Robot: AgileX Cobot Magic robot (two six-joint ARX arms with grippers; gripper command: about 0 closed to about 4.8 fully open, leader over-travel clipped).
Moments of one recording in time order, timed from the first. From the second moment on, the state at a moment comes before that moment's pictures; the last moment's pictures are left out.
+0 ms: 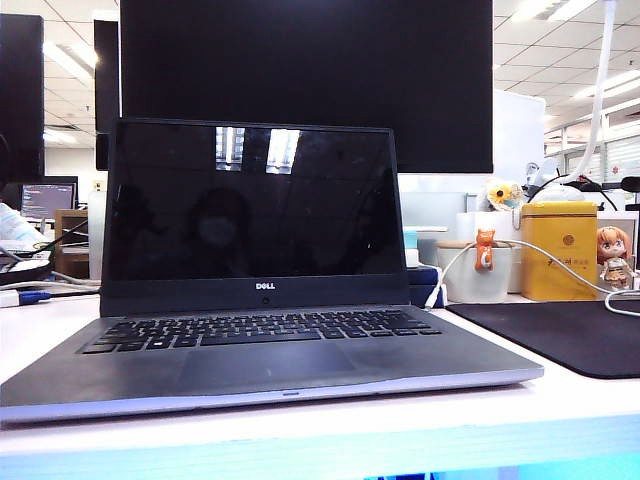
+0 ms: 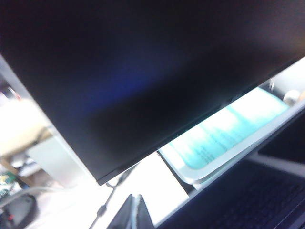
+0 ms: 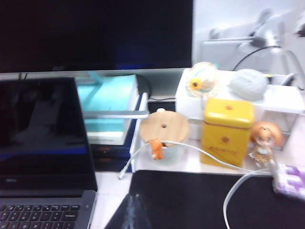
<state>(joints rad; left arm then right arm) -0.21 1.29 1.42 -0.39 0.11 0.30 0.02 0.76 0.80 -0.23 -0.23 0.01</state>
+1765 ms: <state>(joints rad) -0.19 2.00 2.16 -1.10 0.06 0.19 0.02 1.22 1.30 -0.20 -0.89 0.05</state>
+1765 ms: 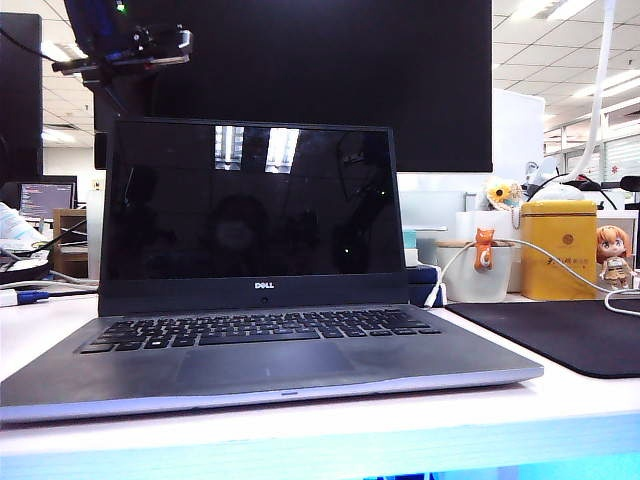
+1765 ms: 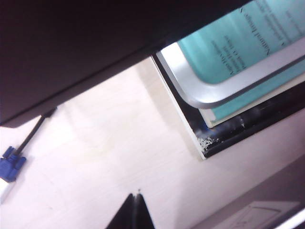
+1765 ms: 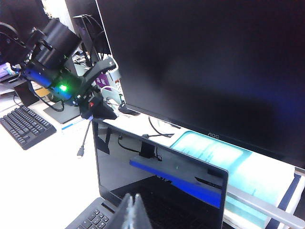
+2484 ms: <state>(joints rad) -0.24 1.96 2.17 -1.22 0.11 0.20 0.02 1.27 1.30 -0.18 -0.86 0.05</state>
